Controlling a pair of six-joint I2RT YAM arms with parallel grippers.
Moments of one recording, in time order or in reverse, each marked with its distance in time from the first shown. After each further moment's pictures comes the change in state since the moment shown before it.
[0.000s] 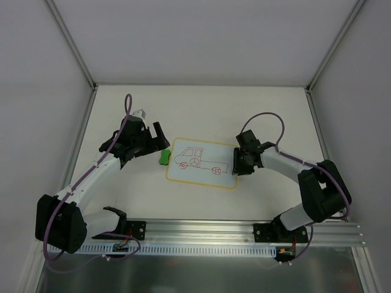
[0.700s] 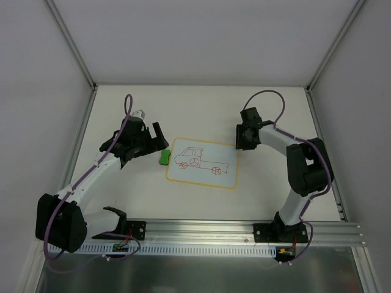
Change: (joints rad) left arm 0.000 0.004 0.000 -0.008 -0.030 0.002; right arm -0.150 0.246 0.317 0.034 0.074 -0.195
